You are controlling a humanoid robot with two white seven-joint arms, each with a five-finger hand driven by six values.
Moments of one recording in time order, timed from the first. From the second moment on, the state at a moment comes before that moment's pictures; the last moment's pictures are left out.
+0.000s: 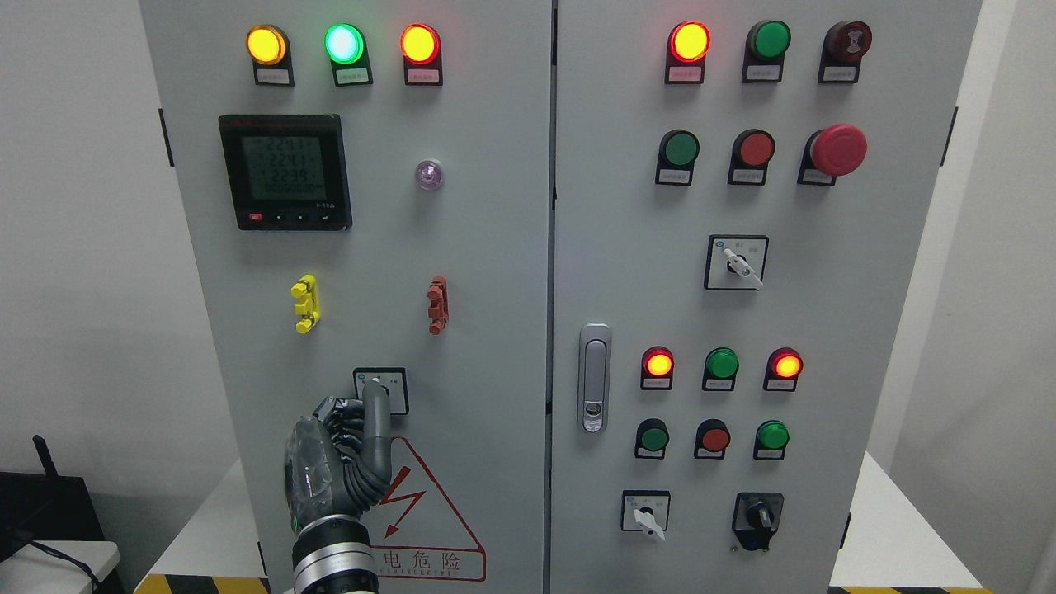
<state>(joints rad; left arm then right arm) -0.47 -0.12 -0.19 -1.81 -0.32 0.57 0.48 0.06 0.12 0.06 -0.14 0.00 0.05 0.14</state>
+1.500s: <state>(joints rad) -0.47 -0.11 -0.20 -1.81 -0.32 0.58 0.46 0.06 0.12 0.06 -0.14 0.00 0.05 0.14</state>
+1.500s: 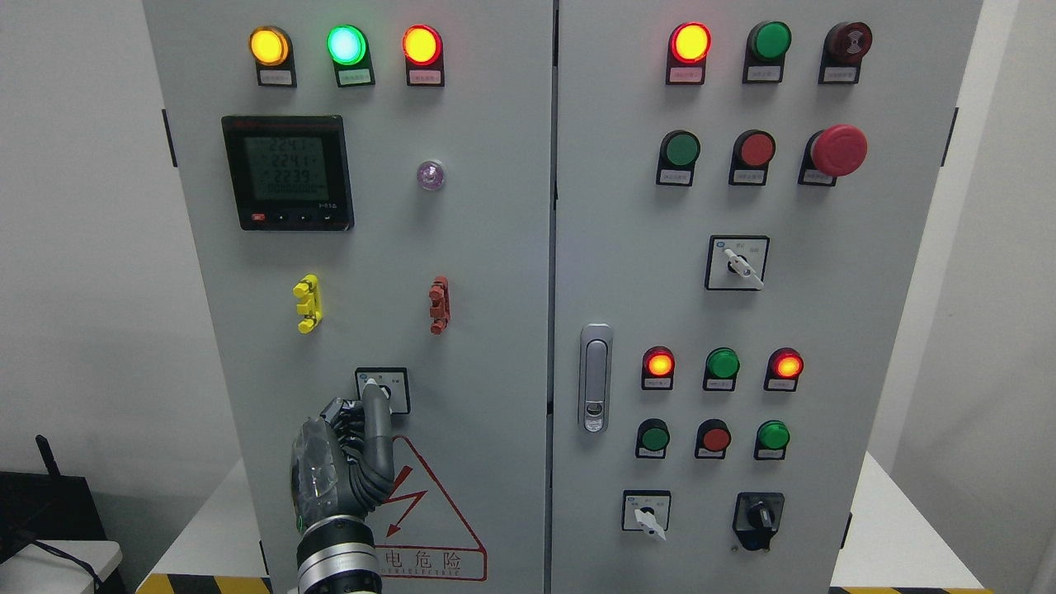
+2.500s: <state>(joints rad) -0.47 -0.11 -0.20 -1.81 -0.32 0.56 0.47 0.06 0.12 0.06 -0.14 0.00 0.05 0.14</state>
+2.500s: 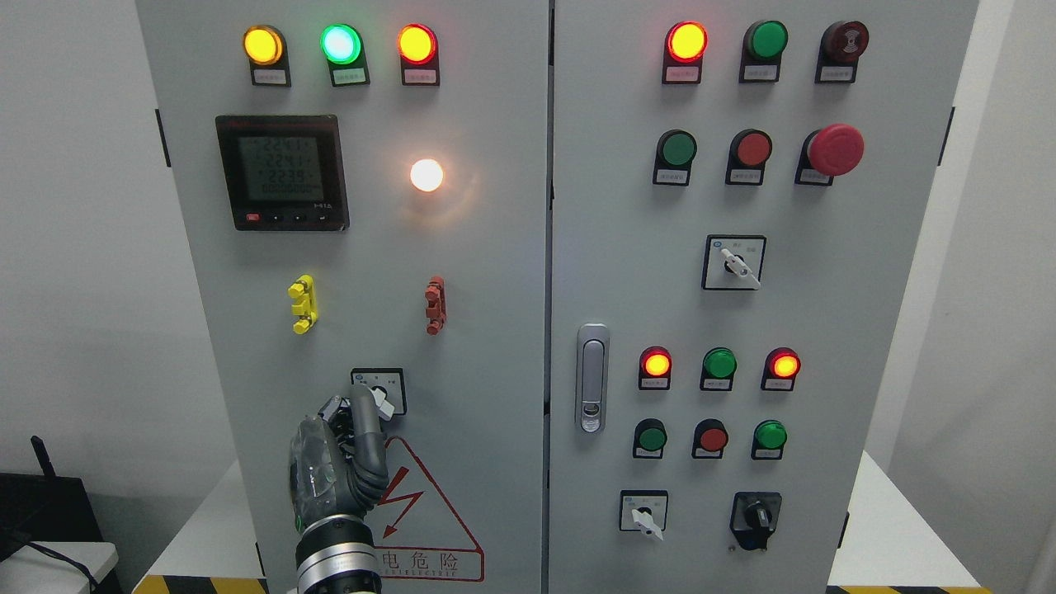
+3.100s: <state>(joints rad) -0.45 -0.11 -0.18 -1.82 -0.31 0.51 0.47 0.06 0.12 0.06 -0.14 0.00 0.05 0.14</state>
